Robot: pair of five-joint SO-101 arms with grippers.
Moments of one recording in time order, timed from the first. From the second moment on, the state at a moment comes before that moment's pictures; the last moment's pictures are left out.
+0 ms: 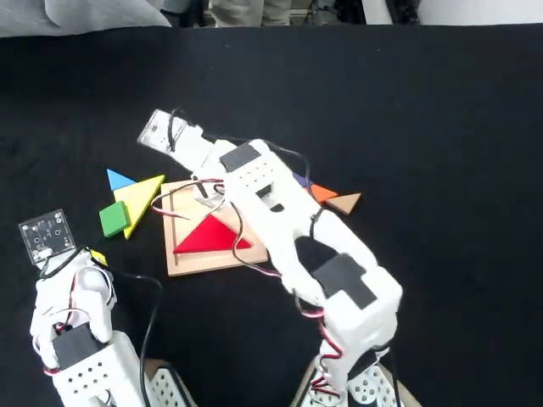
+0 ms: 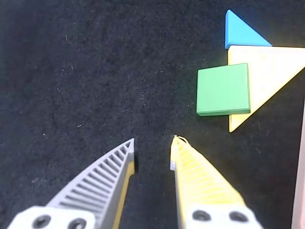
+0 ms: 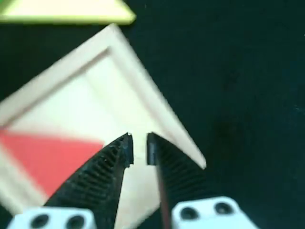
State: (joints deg) left arm -33.7 -103.8 96.2 61.0 -6.5; right arm -34.0 17.5 6.0 49.6 29.8
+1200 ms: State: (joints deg) left arm -33.7 -103.8 96.2 61.0 -6.5; right arm -38.4 28.3 0.2 57.9 23.7
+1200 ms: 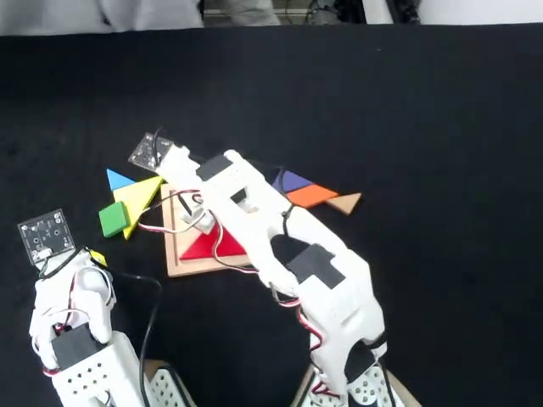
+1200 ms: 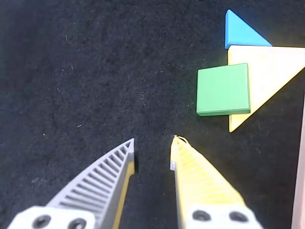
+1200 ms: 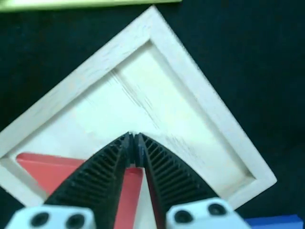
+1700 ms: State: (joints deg) left arm -33.7 -103.8 96.2 61.0 -6.5; right arm -34.5 23.1 5.8 55.1 23.3
